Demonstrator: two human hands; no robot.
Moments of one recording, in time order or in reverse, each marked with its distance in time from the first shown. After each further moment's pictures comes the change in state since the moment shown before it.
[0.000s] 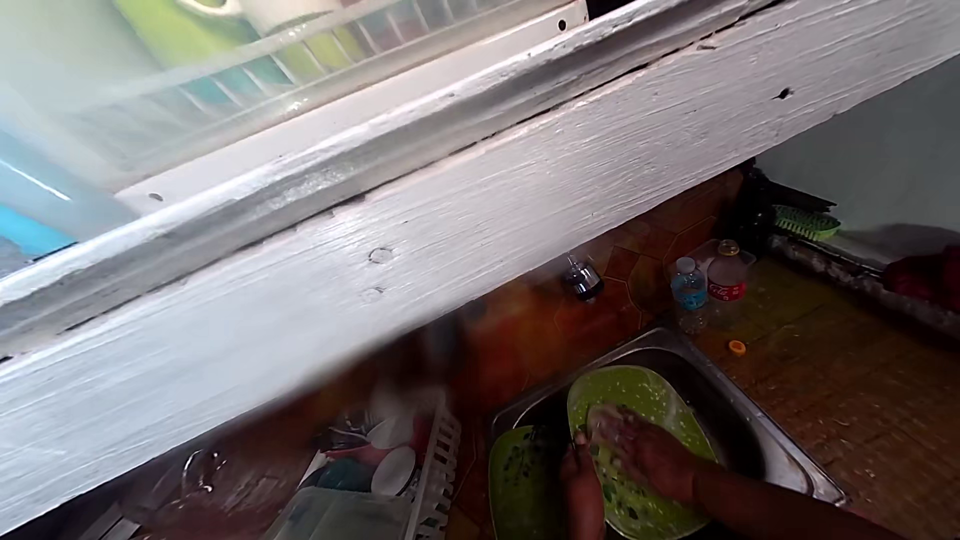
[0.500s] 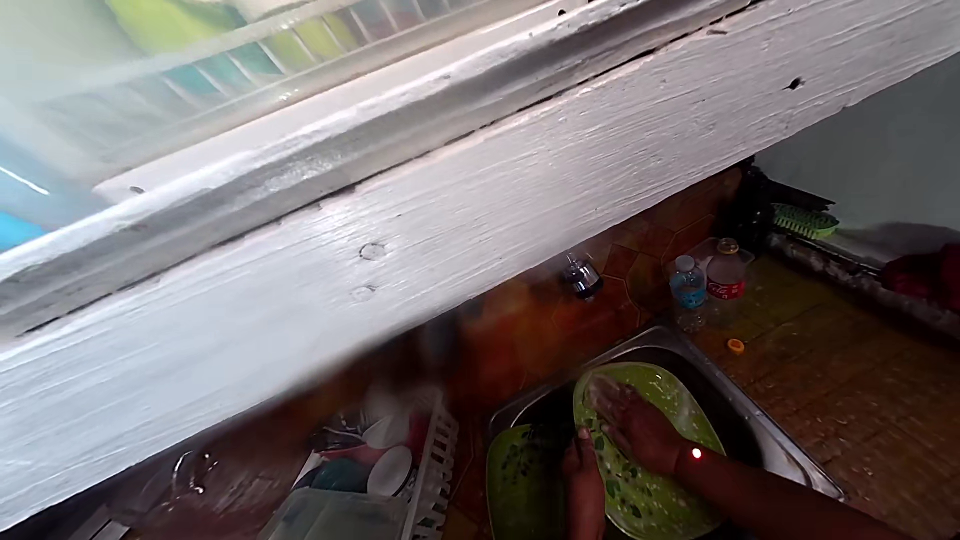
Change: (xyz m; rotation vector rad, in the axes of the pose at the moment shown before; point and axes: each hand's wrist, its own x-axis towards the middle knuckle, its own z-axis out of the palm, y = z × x) left_hand 0.003 0.009 0.001 -0.011 -0.073 0.058; right_hand 0.027 -0.008 -0.024 -0.033 0.055 0.117
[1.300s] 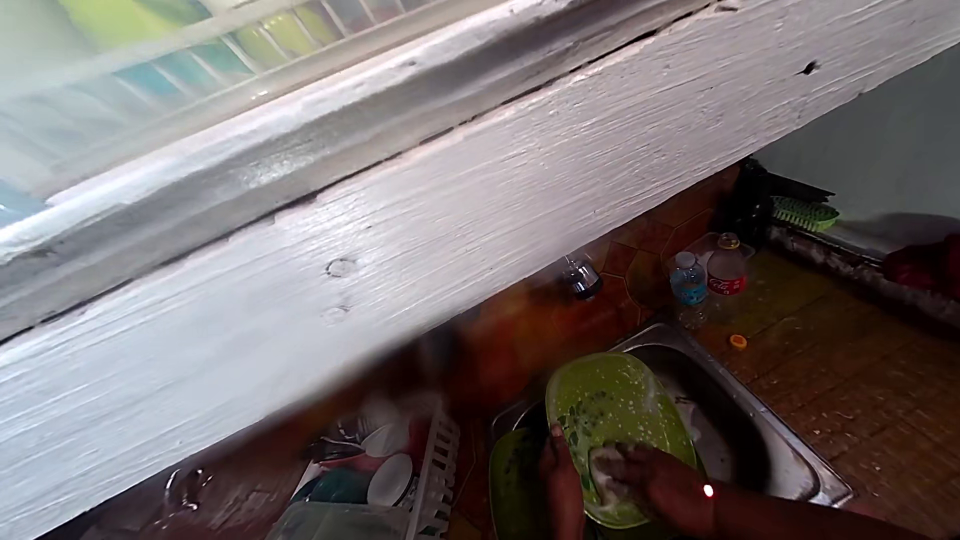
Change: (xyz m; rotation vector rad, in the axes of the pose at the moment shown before) left_hand 0.021 -0.004 -0.022 0.037 0.156 -0.003; right_hand -0.048 -0.003 0.025 -0.033 -0.113 -0.369
